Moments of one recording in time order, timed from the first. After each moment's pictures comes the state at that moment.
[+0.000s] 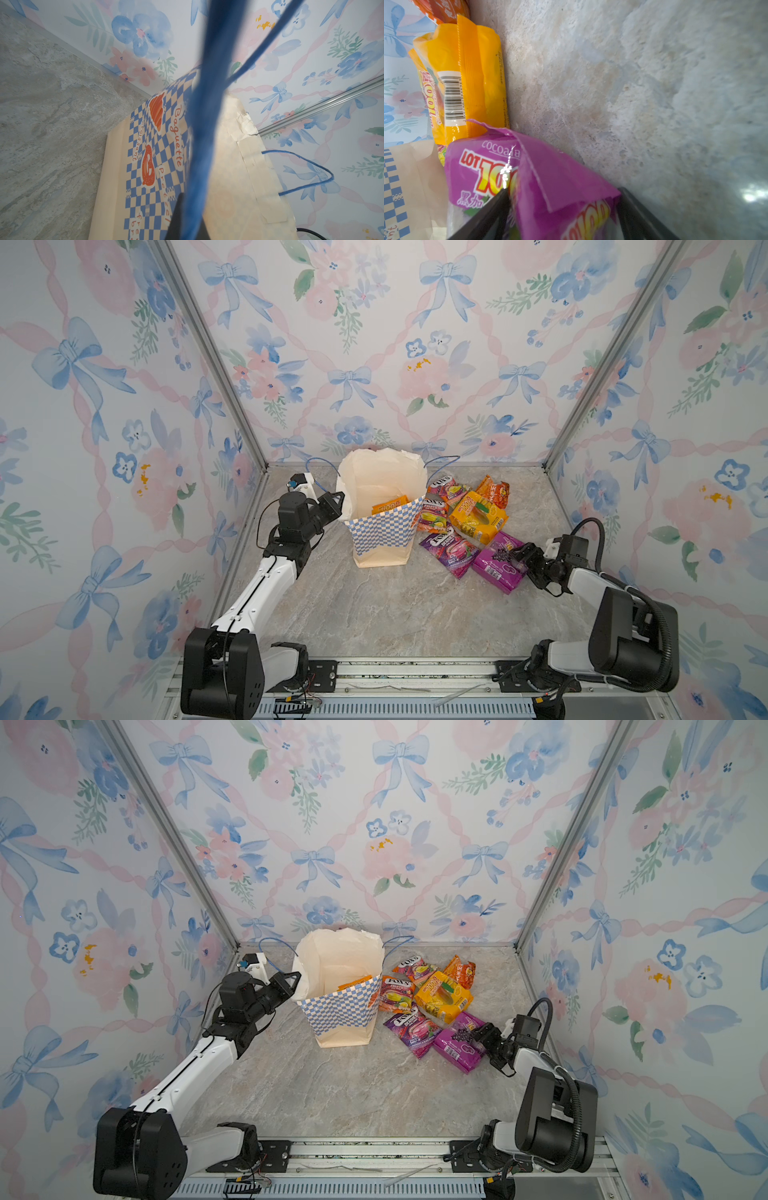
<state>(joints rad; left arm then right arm) -0.11 1.21 0.78 0.18 0.34 -0.78 -0.33 1.37 0.53 -0.15 -0.45 0.57</state>
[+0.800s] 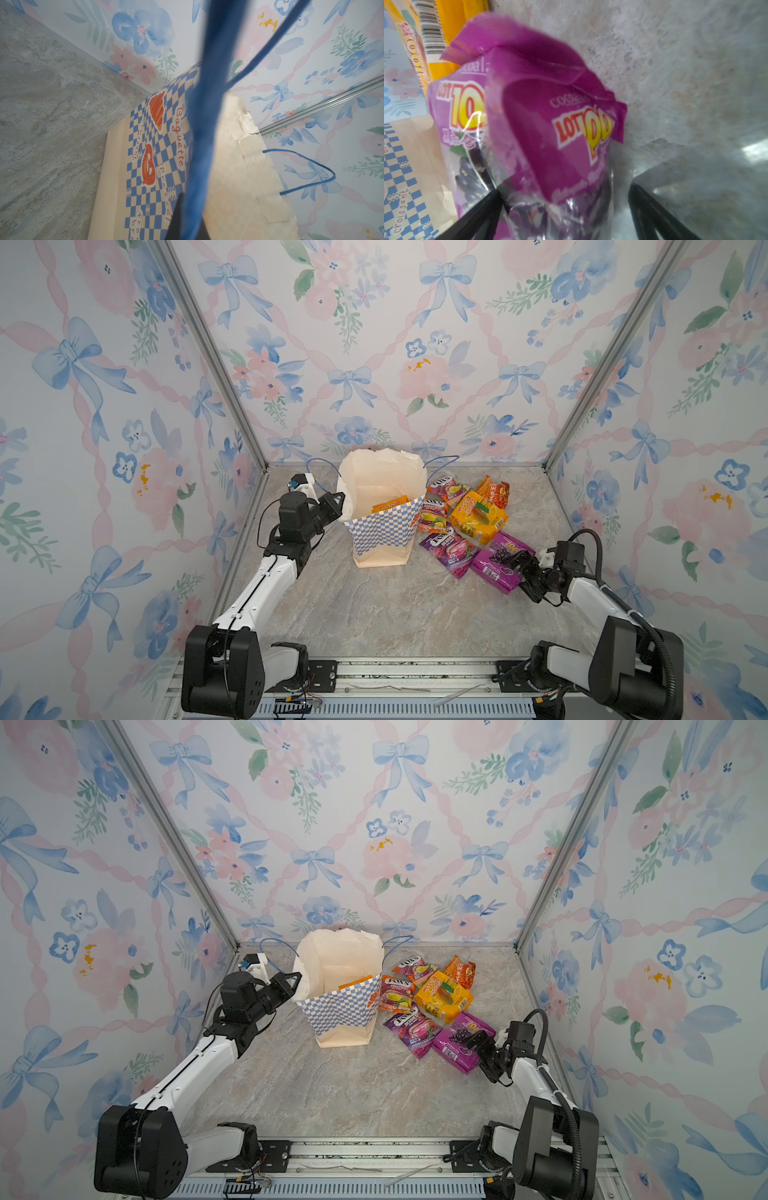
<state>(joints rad) -0.11 1.22 0.78 0.18 0.34 -0.78 -0.27 1.23 0.50 -0.35 -0.48 0.64</state>
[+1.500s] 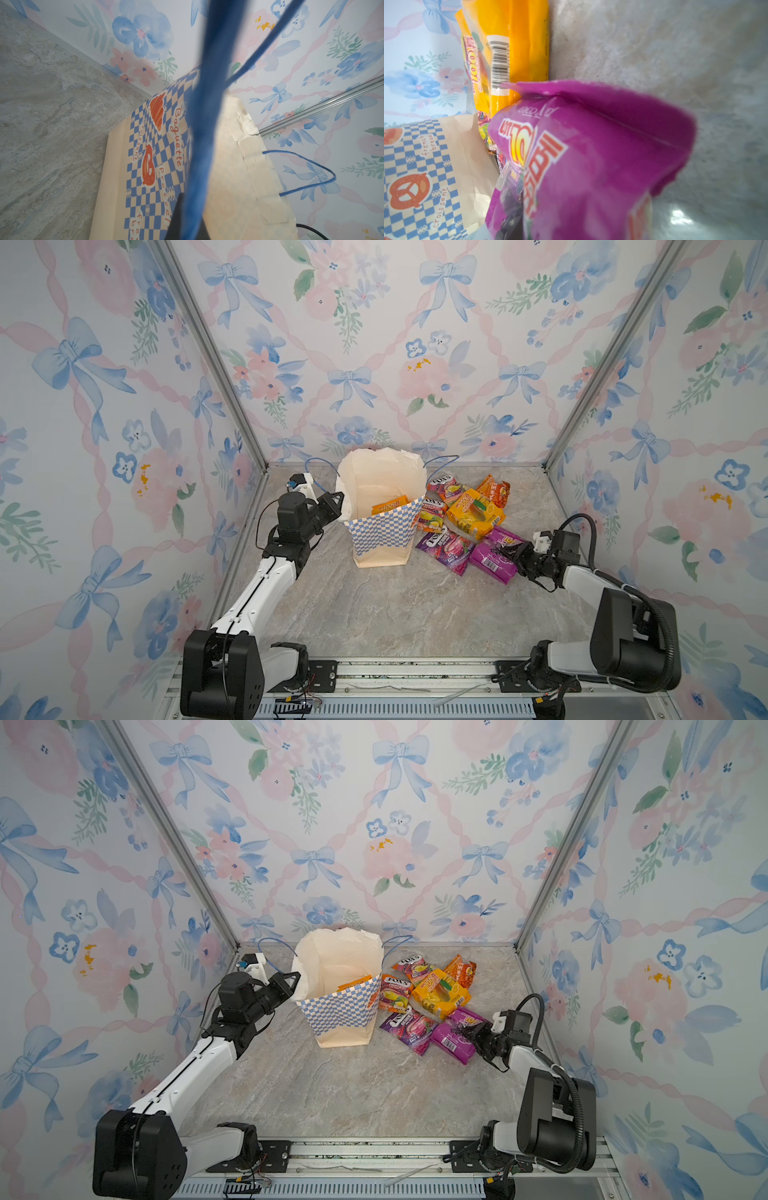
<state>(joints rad) -0.10 1.20 0.78 0.17 0.34 -0.78 -0.26 1.37 0.55 -0.11 -0.60 0.67</state>
